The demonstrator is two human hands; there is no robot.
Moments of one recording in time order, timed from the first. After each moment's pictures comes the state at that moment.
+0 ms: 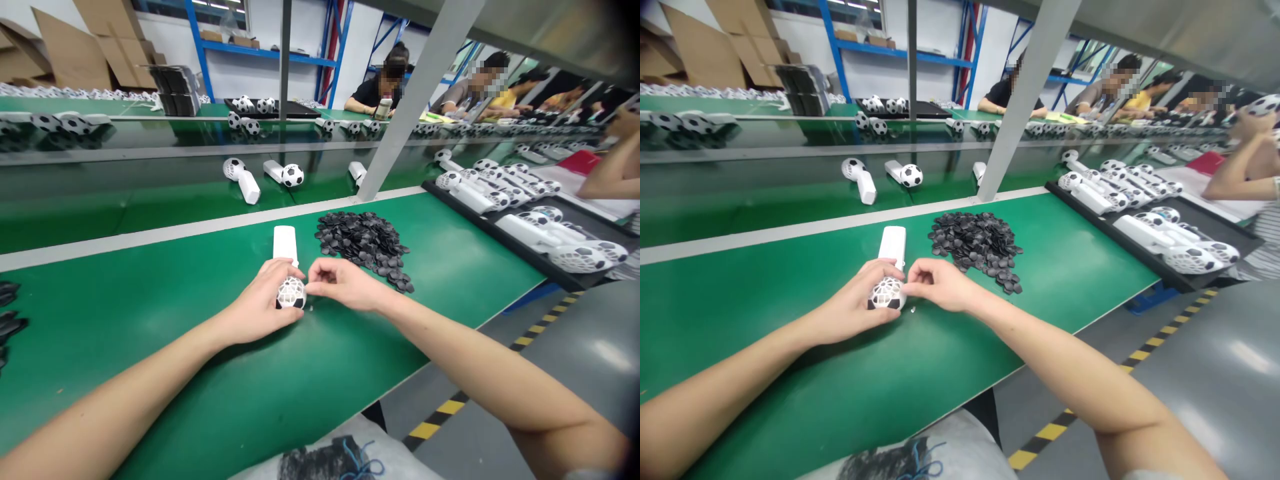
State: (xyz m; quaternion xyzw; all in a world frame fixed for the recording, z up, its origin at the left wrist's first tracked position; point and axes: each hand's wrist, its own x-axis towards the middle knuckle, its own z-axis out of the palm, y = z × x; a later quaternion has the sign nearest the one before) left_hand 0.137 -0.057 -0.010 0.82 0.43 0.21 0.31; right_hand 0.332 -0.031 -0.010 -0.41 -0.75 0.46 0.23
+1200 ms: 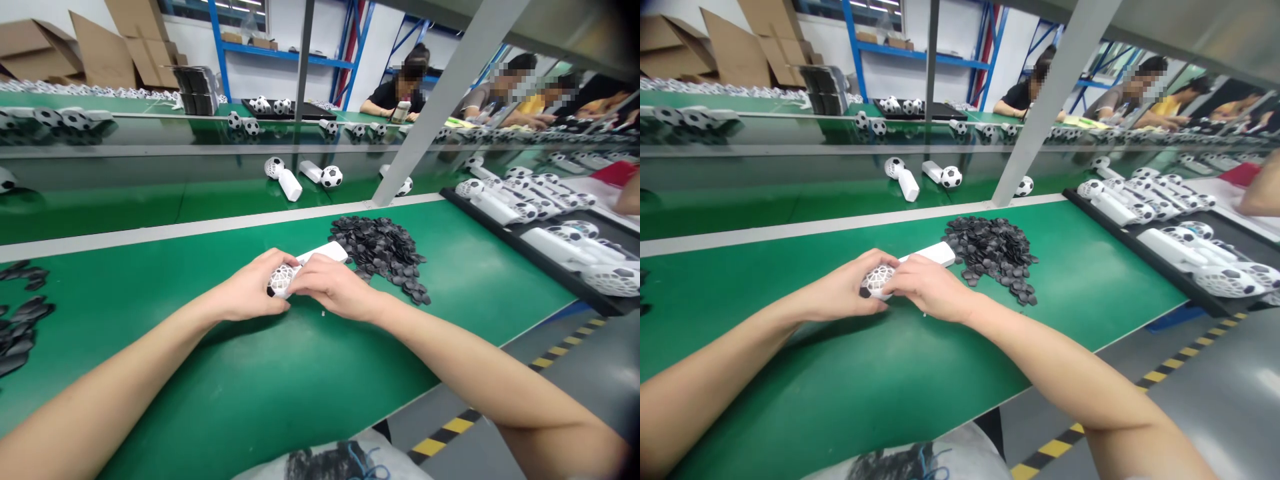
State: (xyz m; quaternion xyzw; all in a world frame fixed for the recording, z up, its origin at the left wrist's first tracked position) left_hand 0.111 -0.038 0.001 0.81 0.46 0.17 0.32; right_hand 0.303 -0.017 -0.007 -0.17 -0.94 0.17 0.25
